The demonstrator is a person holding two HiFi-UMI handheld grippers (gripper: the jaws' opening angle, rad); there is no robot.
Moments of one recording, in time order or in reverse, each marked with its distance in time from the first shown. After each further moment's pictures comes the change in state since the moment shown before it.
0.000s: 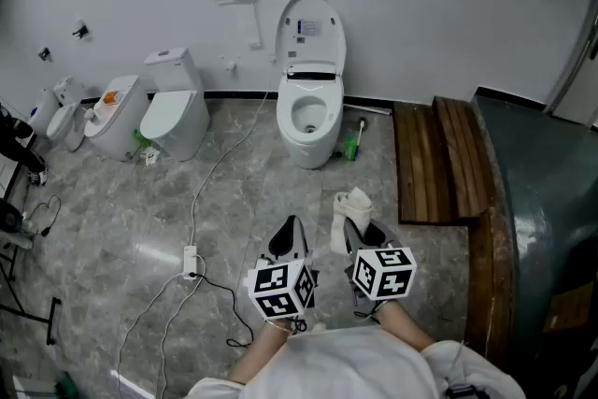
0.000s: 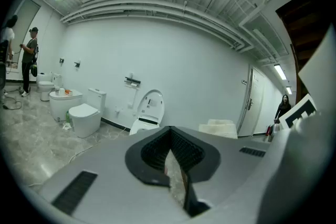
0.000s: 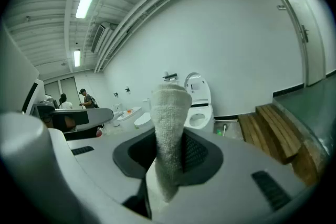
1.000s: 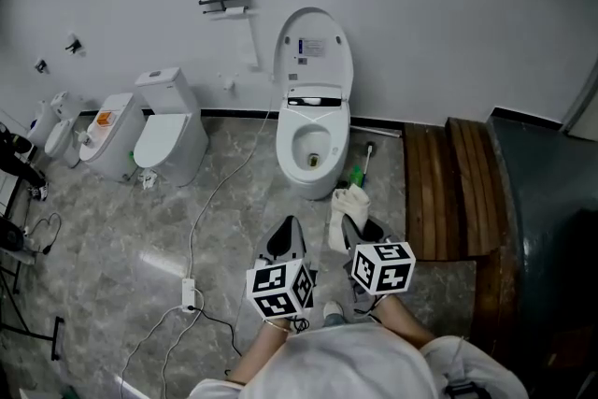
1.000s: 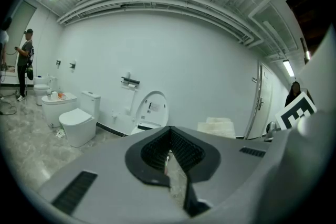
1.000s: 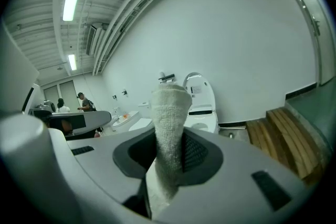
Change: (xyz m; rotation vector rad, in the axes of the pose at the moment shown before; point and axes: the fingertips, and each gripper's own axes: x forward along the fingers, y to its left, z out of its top) left arm 0.213 0.027 0.057 0.020 -0.011 0.028; right arm 0.183 -0.084 0.118 0.016 -0.006 0.037
